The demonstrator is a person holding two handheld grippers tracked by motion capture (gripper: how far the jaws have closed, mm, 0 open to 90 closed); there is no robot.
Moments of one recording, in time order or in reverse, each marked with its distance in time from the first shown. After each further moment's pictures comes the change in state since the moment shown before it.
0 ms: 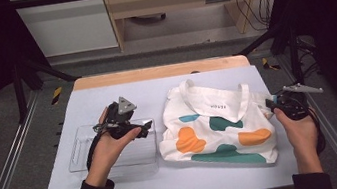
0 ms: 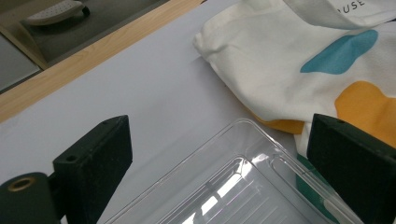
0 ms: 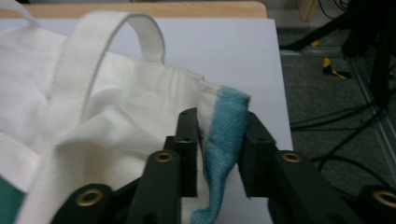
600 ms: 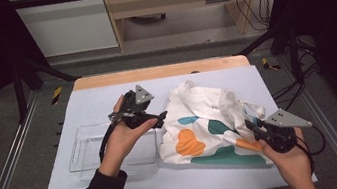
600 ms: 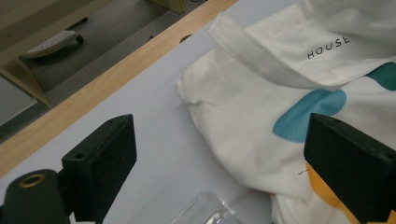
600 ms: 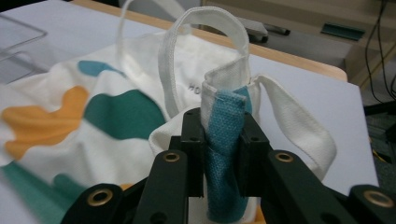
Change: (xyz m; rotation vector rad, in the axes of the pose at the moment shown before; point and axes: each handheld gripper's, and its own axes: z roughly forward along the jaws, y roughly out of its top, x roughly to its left) left arm -0.032 0.055 0.016 -0.043 -0.024 0.104; right arm 0.092 -0.036 -0.067 -0.151 0.182 -0.293
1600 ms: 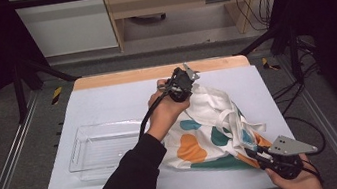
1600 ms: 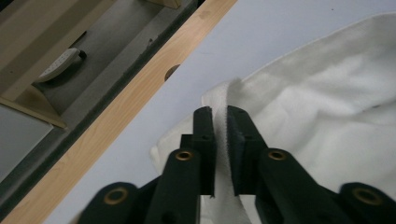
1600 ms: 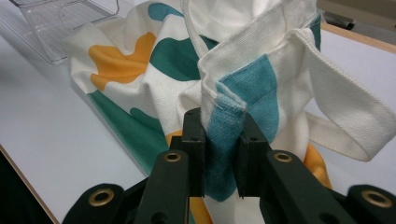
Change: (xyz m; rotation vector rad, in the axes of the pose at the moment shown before) left arm -0.034 0.074 0.074 0.077 0.036 0.140; right arm 0.016 -0.042 -0.028 0.054 0.189 -0.095
